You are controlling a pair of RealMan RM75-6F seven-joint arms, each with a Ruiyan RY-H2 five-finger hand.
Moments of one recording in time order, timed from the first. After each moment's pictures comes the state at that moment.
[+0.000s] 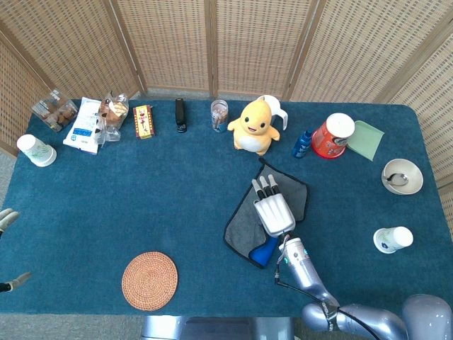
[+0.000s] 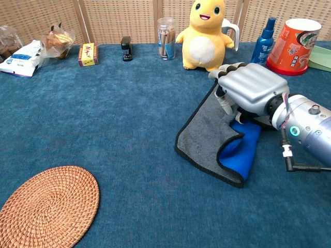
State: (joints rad) left arm 0.01 -0.74 0.08 -1.89 1.62 1.51 -0.23; right arm 0.63 -1.78 0.20 -1.39 -1.21 1.14 -0.87
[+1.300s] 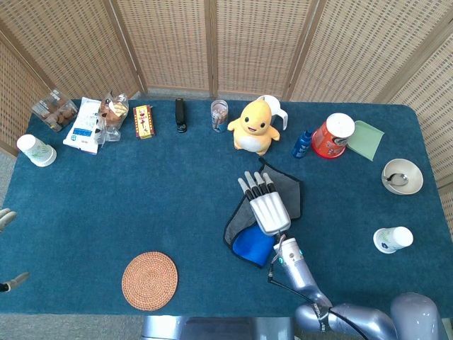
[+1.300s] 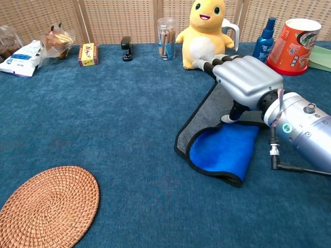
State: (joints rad) left arm 0.01 -0.74 0.08 -1.88 1.62 1.51 -0.25; right arm 0.64 -1.84 0.19 -1.34 -1.28 1.23 -0.71
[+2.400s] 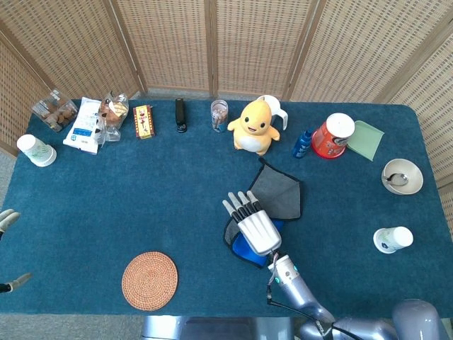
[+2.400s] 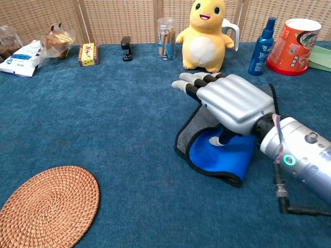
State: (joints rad) left arm 0.01 -0.74 0.08 -1.88 1.63 1.50 -0.26; right arm 0.60 -1.86 0.10 -1.38 -1.42 1.22 -0.70
